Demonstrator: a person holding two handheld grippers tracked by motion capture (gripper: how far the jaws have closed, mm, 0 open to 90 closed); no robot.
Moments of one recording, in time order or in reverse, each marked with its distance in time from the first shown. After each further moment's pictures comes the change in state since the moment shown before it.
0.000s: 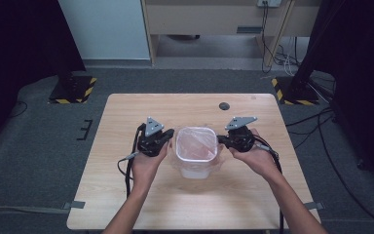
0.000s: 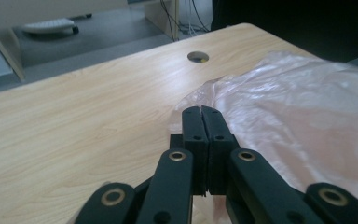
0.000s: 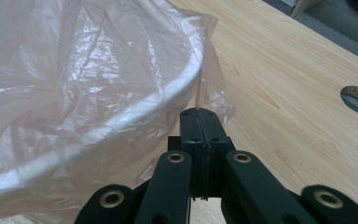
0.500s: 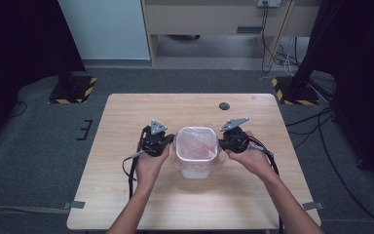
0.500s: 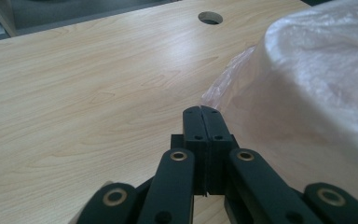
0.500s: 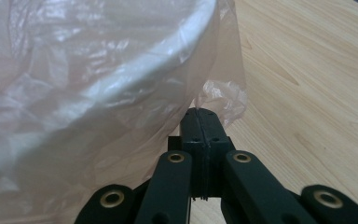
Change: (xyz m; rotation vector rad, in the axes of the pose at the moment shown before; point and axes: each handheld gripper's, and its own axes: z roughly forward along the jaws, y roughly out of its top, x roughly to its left) left arm 0.007 -0.020 0.030 0.105 0.006 -0.048; right arm -0.002 -0.008 0.024 0.089 0.018 0.026
